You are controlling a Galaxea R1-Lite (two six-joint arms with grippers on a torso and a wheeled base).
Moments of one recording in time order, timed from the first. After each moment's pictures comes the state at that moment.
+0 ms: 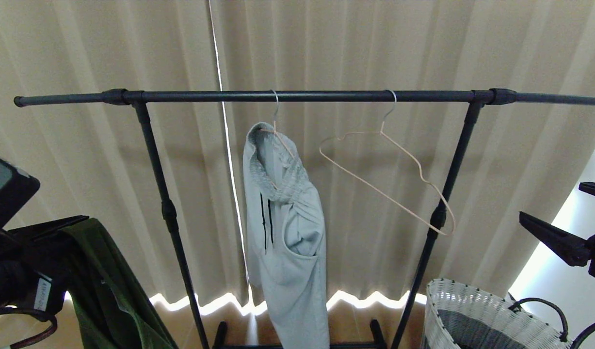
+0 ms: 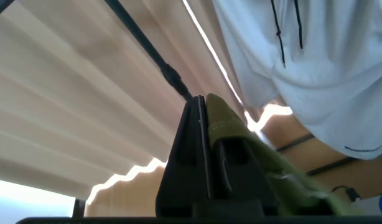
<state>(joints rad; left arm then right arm) -0.56 1.00 -0.67 0.00 0.47 0.38 0.11 1.03 -0.52 -0.33 0.04 -0.29</state>
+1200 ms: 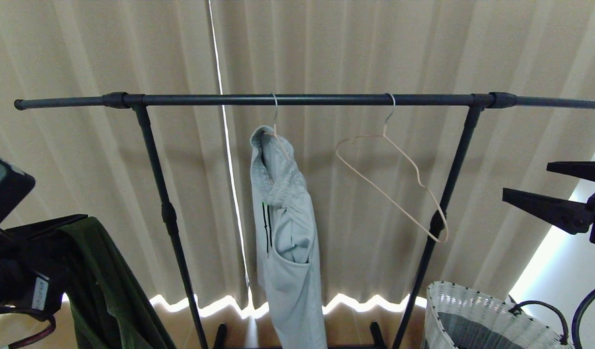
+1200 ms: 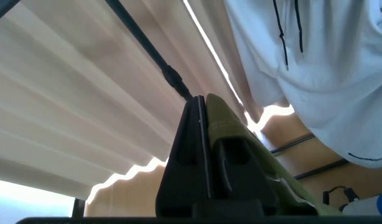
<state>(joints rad) -0.56 1.00 -0.68 0.00 0.47 0.37 0.12 1.14 -0.83 0.00 0.23 -0.18</state>
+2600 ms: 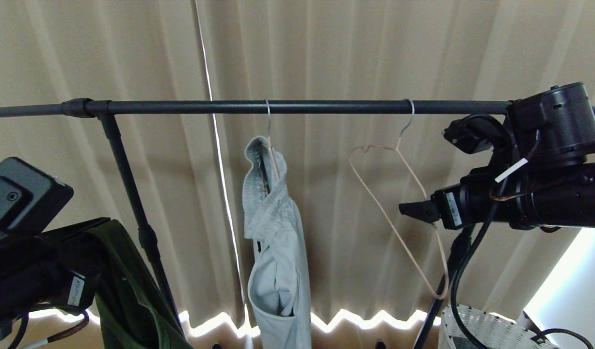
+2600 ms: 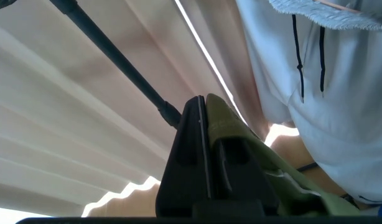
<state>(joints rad) -0.56 1.06 -0.58 -0.18 0.47 0.37 0.47 1.57 -1.13 0.23 -0.16 0.10</state>
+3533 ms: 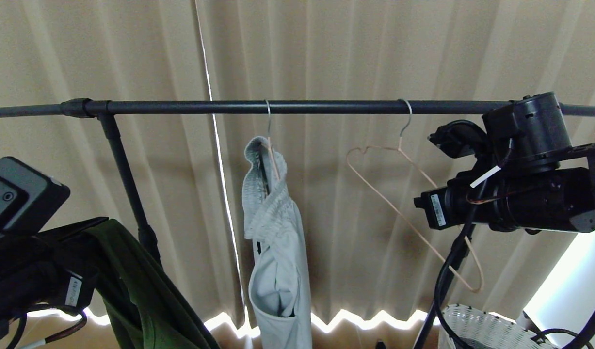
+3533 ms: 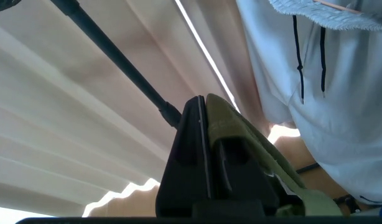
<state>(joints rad) -0.56 1.05 -0.58 -0.18 0.47 0.38 0.50 1.61 -1.13 0.19 -0.24 0.13</state>
